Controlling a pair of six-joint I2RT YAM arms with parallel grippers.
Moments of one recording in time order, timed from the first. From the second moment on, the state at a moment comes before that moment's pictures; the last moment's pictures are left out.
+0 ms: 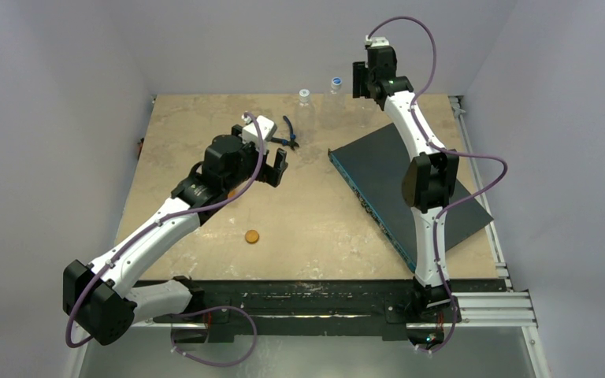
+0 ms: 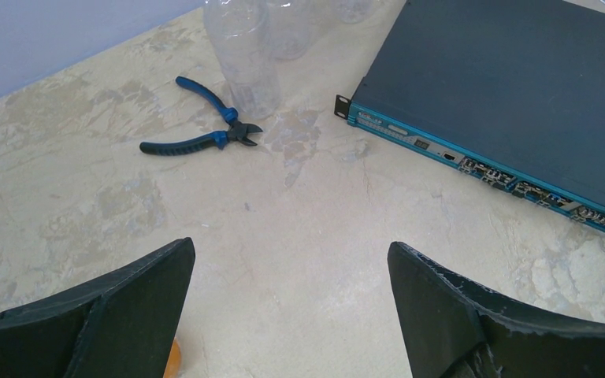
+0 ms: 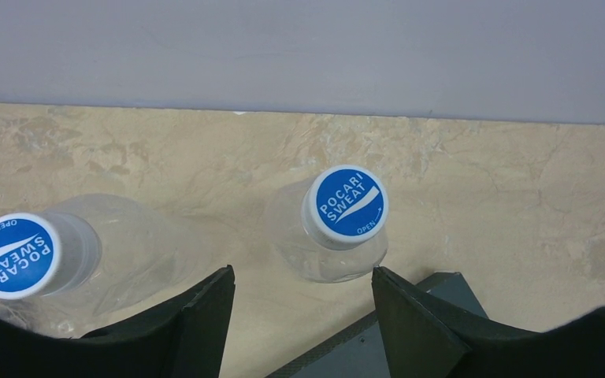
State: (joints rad) left arm -0.58 1.17 1.00 -0.16 -0.03 0.01; right arm 0.23 2.32 2.34 -0.58 0.24 0.07
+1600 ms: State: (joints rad) left arm -0.31 1.31 0.61 0.11 -0.49 -0.41; right arm 0.69 1.58 1.22 -0.33 0.03 0.39
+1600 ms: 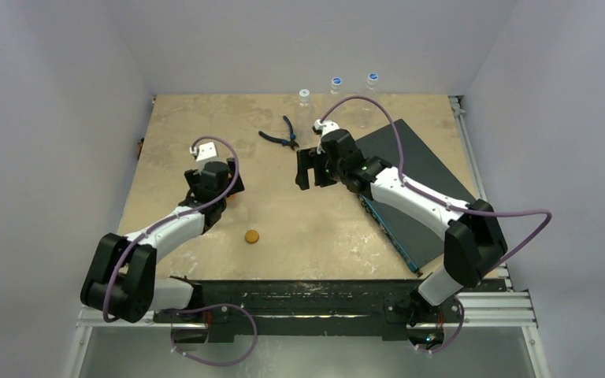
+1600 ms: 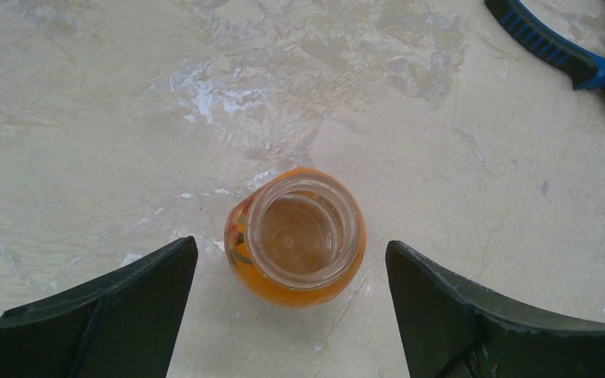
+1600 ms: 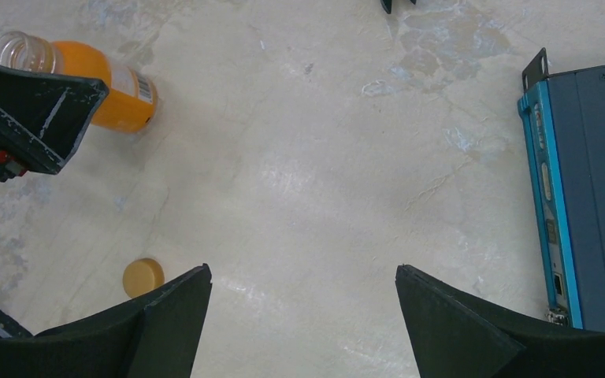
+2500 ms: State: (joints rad) left arm -0.40 1.50 0.46 0.68 -0.49 -0.27; right arm 0.73 1.59 1.16 -0.21 0.02 0.39
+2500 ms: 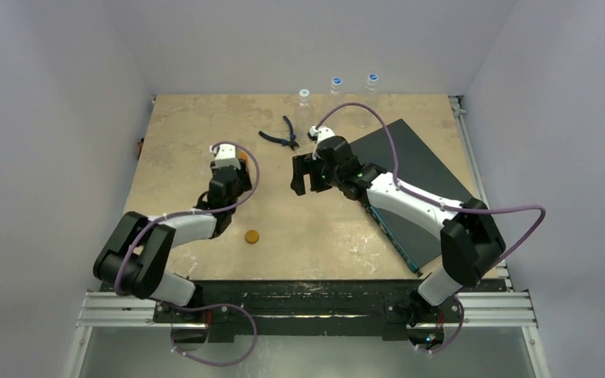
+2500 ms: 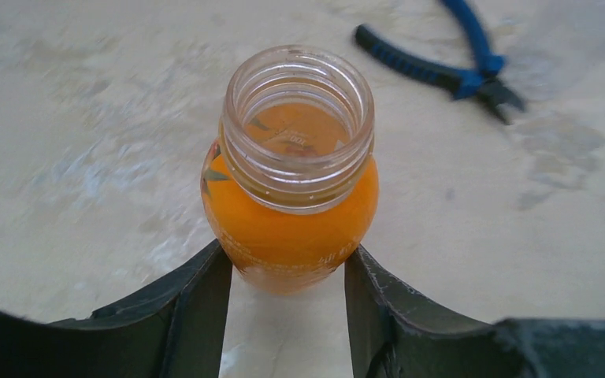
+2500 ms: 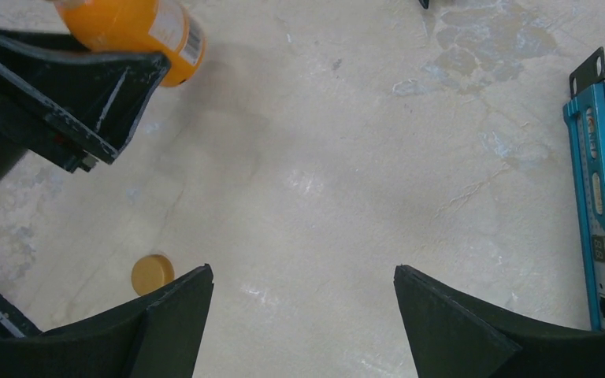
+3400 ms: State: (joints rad) left arm -0.31 1.43 1.09 0.02 0.92 -0.38; right arm 0.64 1.29 0.99 0.06 -0.31 0.22
